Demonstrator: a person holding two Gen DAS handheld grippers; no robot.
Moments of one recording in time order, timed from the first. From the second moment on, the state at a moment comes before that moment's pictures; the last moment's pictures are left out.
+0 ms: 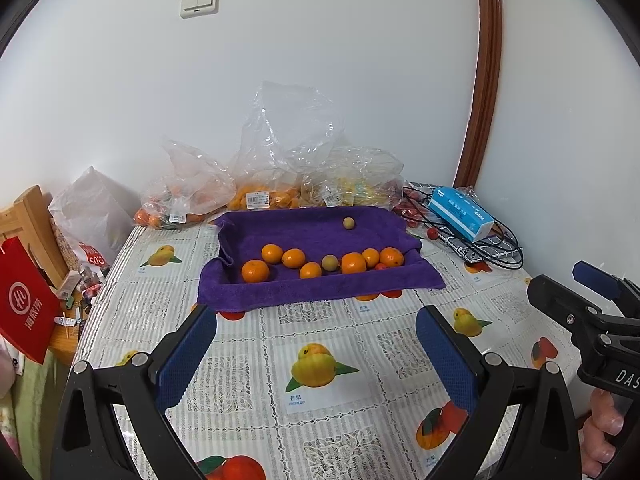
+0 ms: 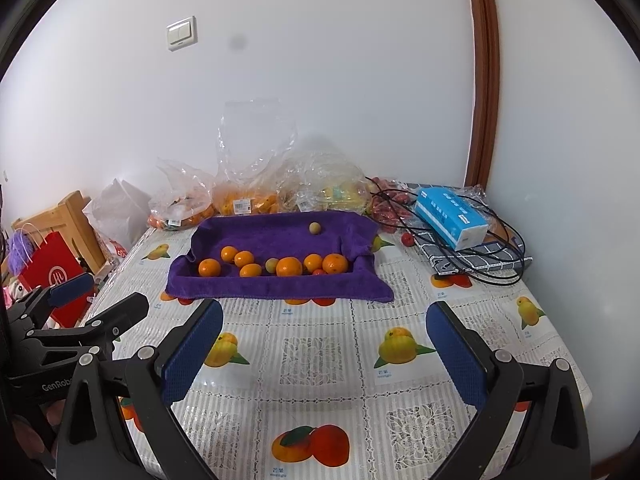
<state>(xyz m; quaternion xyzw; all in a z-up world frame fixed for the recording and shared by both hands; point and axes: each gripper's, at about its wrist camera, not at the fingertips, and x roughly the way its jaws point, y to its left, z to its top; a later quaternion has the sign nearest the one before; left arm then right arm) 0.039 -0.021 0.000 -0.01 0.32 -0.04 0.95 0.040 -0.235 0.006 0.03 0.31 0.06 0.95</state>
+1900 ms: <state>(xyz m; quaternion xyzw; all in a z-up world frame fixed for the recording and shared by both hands) 0.043 -0.016 -0.006 -0.01 0.32 -0.03 0.95 0.041 -0.233 0.005 0.03 0.31 0.06 0.95</state>
